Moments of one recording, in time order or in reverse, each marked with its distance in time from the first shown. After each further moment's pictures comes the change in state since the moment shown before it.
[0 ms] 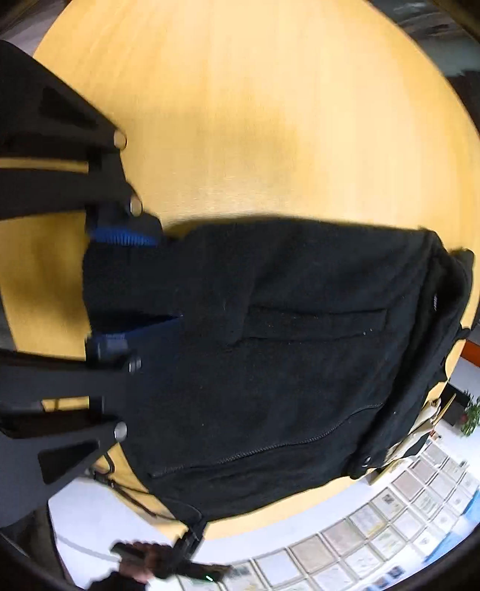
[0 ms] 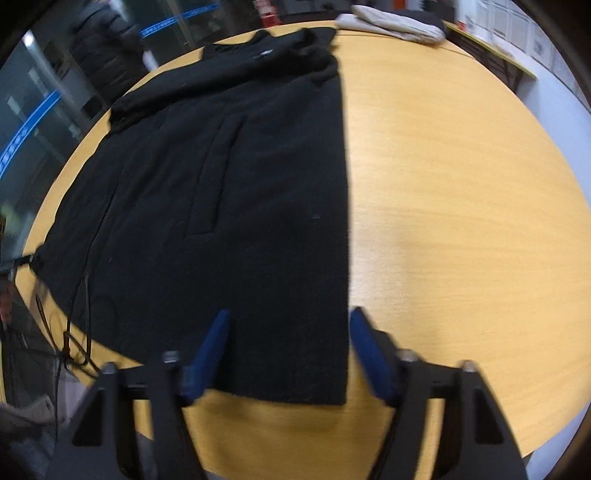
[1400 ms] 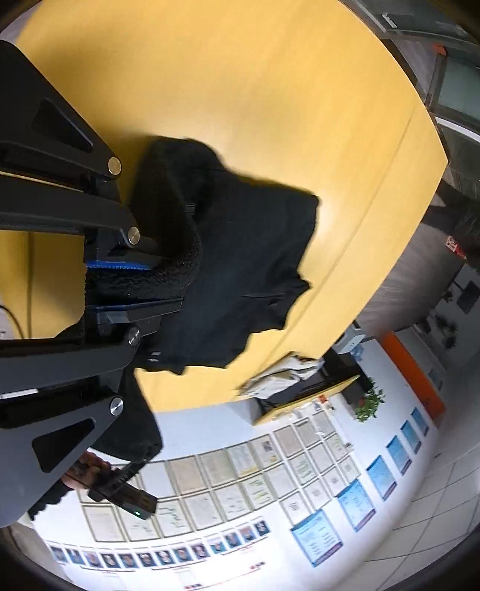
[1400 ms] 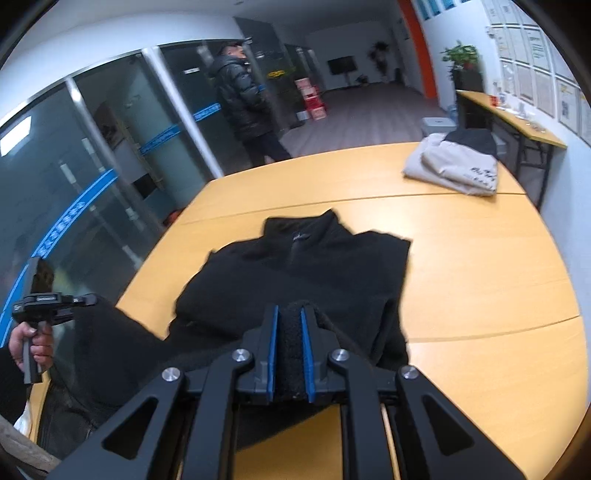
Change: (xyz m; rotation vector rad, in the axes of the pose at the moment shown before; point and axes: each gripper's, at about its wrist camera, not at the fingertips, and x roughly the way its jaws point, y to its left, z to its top) left arm -0.151 -0.006 0.212 -0.242 -0.236 -0.322; right arm -0.140 0.048 0.241 0.043 -0.355 0.178
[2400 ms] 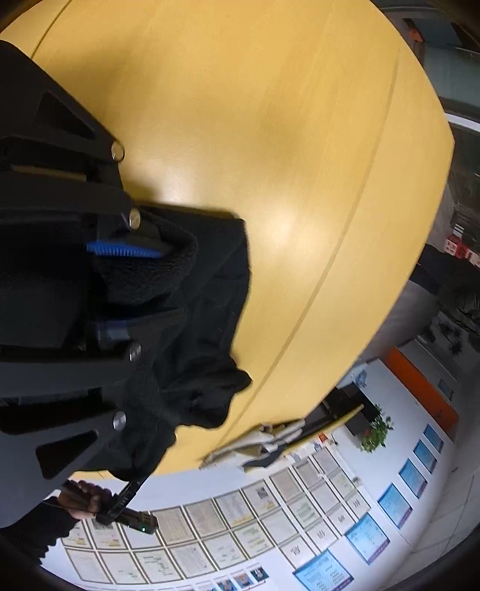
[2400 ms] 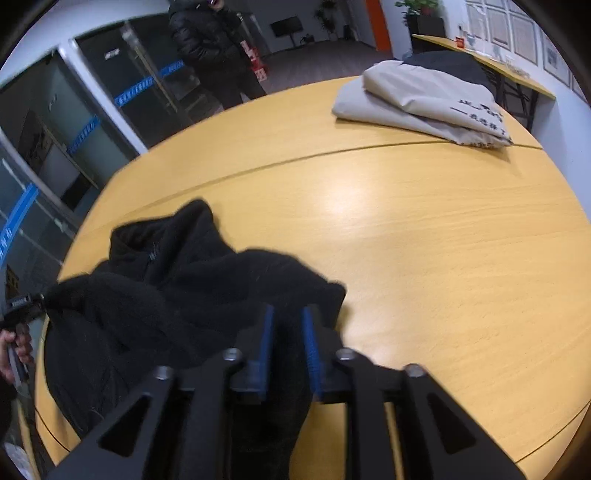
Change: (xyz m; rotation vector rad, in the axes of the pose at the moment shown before) left arm 0.210 0.079 0.147 0.085 -0.035 0.123; right arm 0.236 -0.185 0.060 0.139 0.131 -0.111
